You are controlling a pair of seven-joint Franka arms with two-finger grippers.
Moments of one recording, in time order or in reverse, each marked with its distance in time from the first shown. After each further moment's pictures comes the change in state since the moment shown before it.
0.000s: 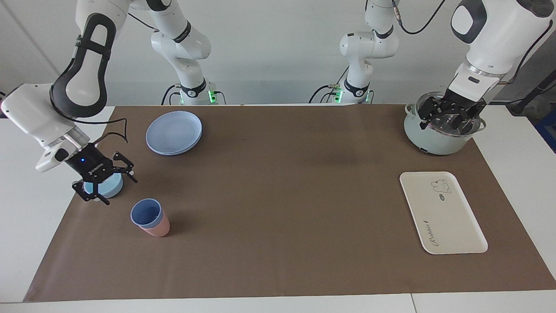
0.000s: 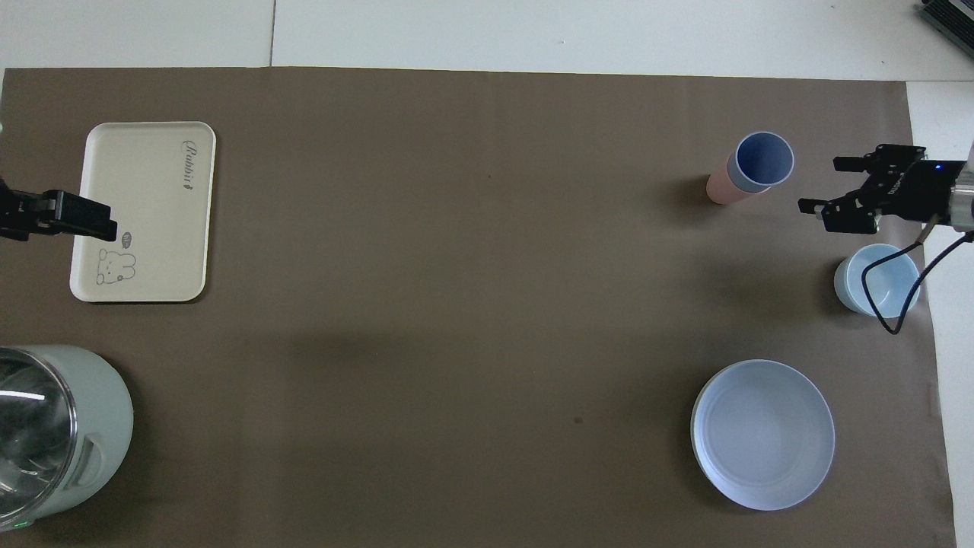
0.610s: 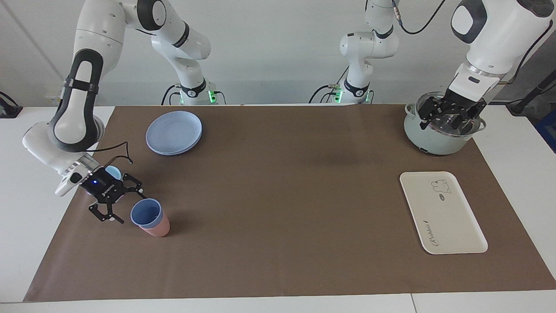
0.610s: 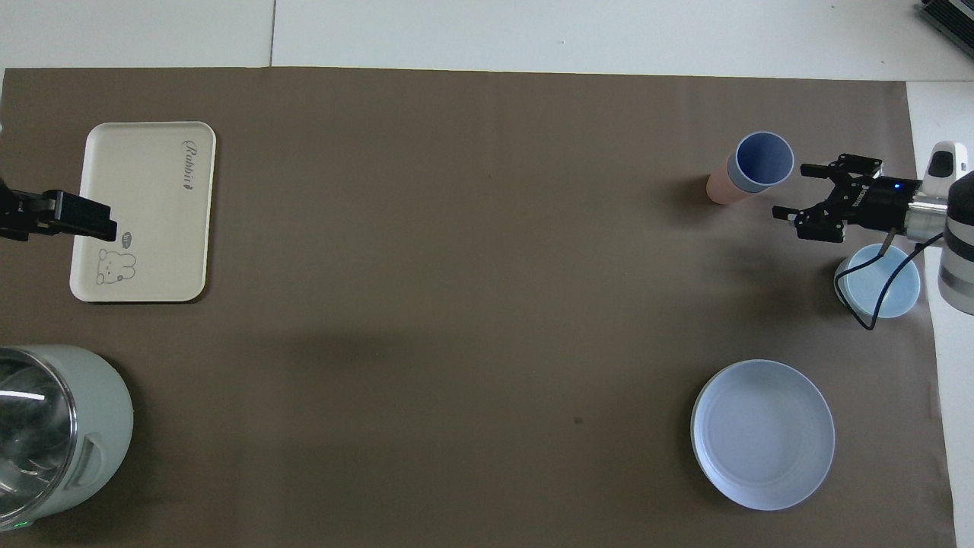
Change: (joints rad) left arm 0.000 0.000 0.000 0.000 0.000 0.000 0.000; right arm -0.033 0.171 -0.003 0.022 0.267 -0.004 -0.331
